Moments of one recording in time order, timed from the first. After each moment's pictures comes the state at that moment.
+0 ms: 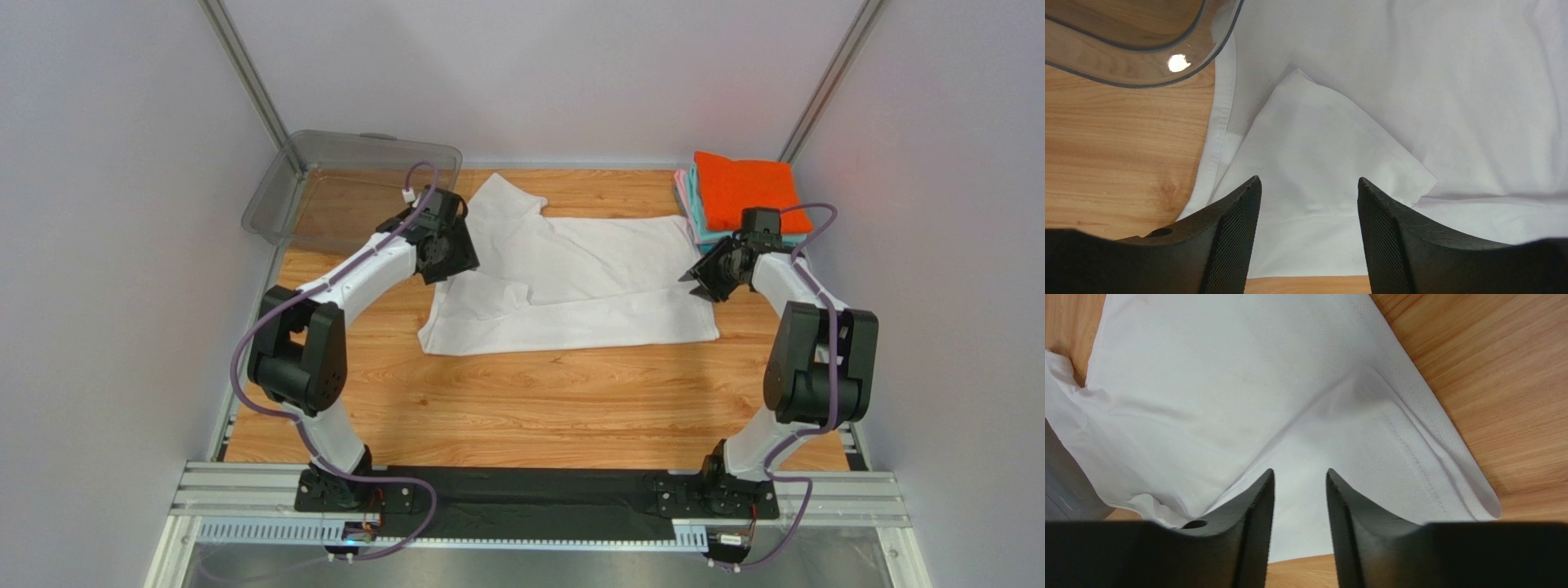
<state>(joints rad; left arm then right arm) -0.38 1.75 1.31 -0.54 -0.14 -0.67 -0.16 1.67 1.10 -0.45 -0.24 0.71</state>
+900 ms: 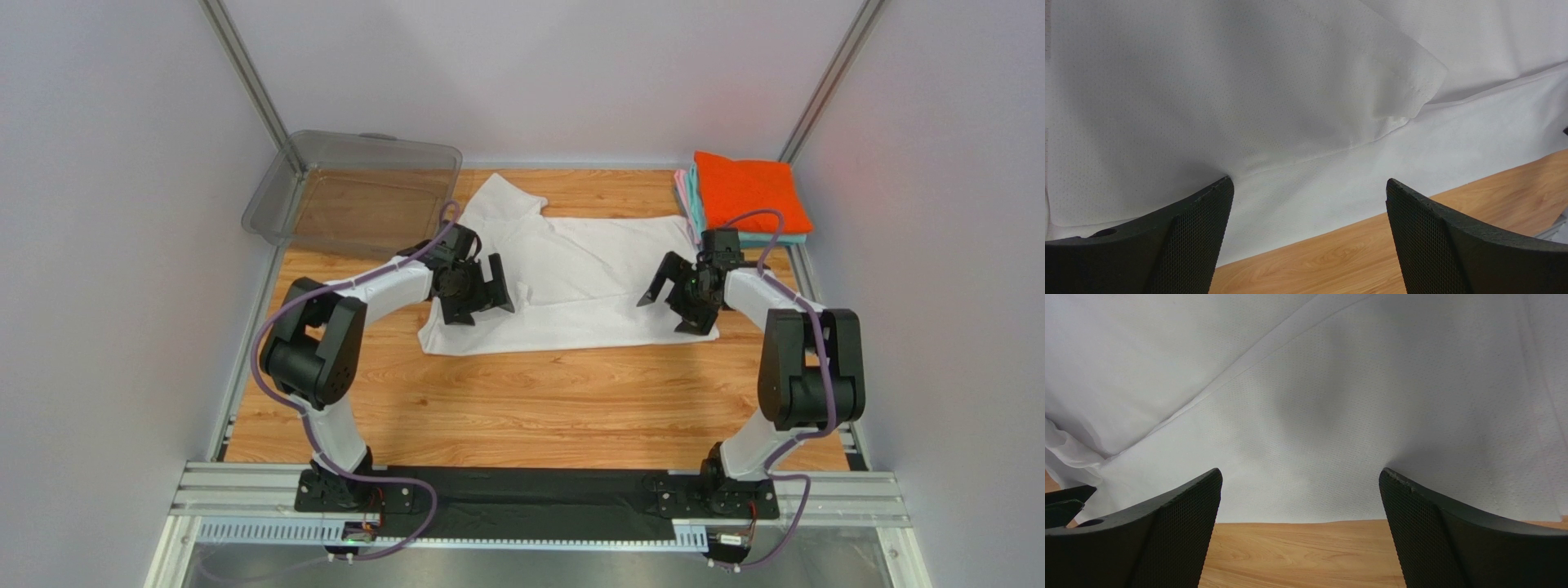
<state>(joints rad) -0.44 1.79 1.13 -0.39 0.20 -0.67 -0.01 1.64 0.97 -0.44 -0.25 0.54</state>
